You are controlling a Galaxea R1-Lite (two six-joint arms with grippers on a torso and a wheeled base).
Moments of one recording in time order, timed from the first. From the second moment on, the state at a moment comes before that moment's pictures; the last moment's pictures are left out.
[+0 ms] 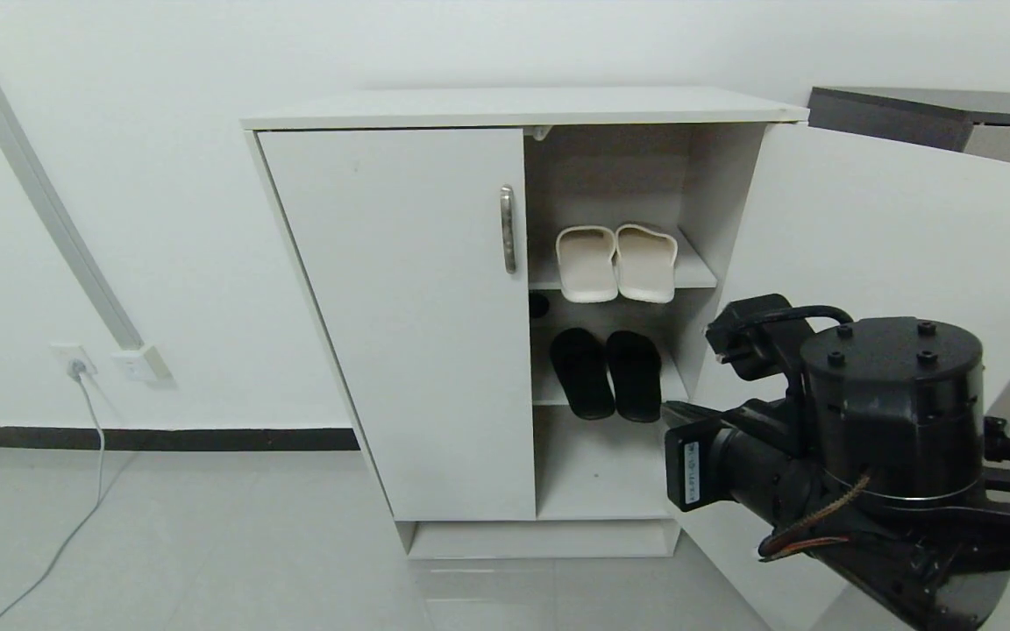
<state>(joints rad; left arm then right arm) -0.01 0.00 0.00 0.00 -0.03 0.02 0.94 1.59 -0.81 -0.46 -0.55 0.21</state>
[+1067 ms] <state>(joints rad) -0.01 0.00 0.00 0.00 -0.03 0.02 0.93 1.61 -0.78 -0.51 -0.55 0.18</state>
